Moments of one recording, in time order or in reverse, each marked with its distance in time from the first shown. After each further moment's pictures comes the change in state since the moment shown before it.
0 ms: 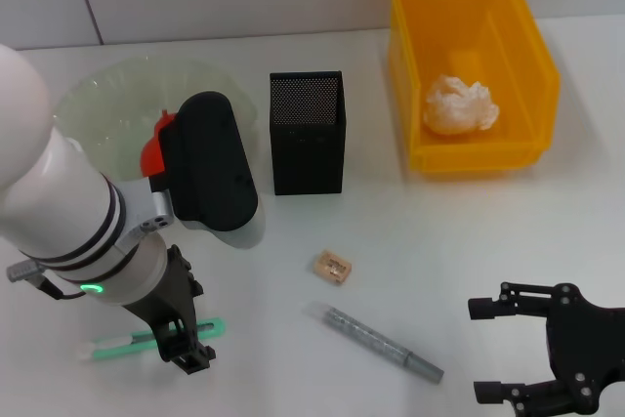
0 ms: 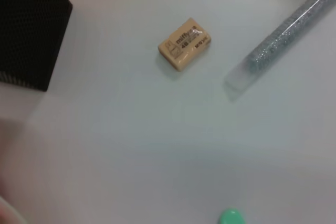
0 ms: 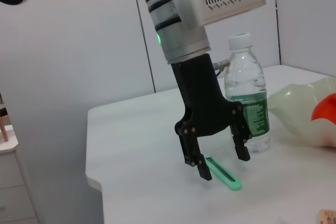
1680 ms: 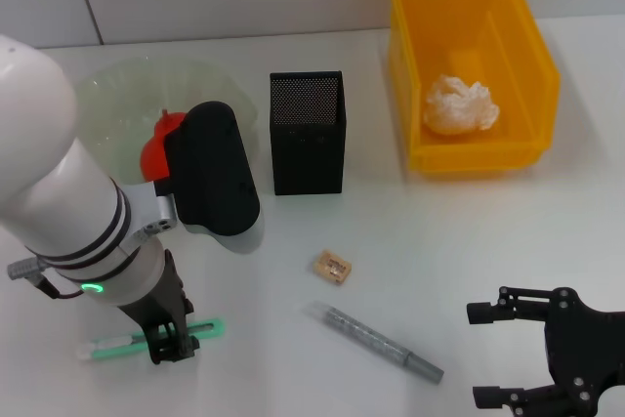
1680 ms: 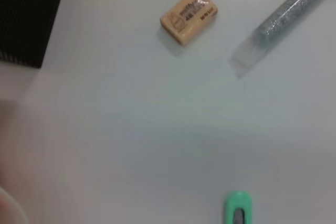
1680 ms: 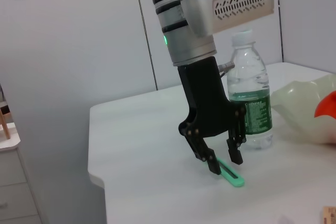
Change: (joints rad) left arm -0.026 0.000 0.016 -0.047 0.023 -0.004 -0.002; right arm 0.002 0.002 0.006 0.006 -0.015 0.000 -0.009
